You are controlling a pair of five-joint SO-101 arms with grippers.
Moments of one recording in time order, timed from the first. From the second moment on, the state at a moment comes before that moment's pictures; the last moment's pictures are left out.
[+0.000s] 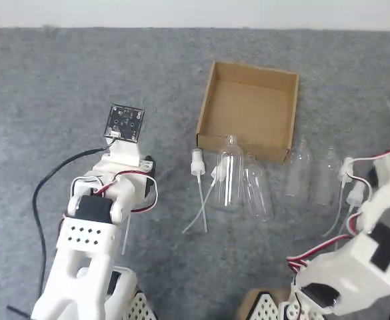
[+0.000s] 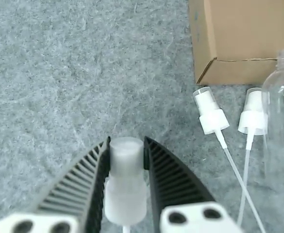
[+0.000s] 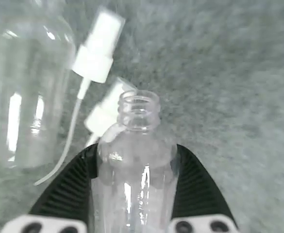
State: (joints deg) left arm 2.3 -51.0 64.9 48.8 1.4; right arm 36.5 9.3 -1.4 81.6 42.9
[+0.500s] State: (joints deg) left arm 2.0 -51.0 47.4 56.8 1.4; right arm -2.4 -26.7 9.6 81.5 19.5
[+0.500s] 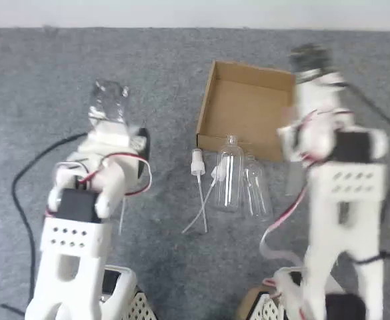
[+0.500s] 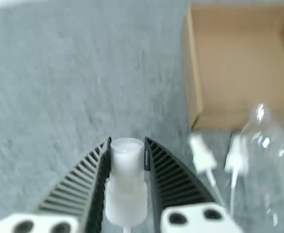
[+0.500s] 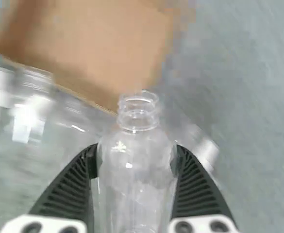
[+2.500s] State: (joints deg) left arm 0.7 -52.2 32.4 36.4 22.8; right arm -45.4 -43.3 55.9 28.4 12.7
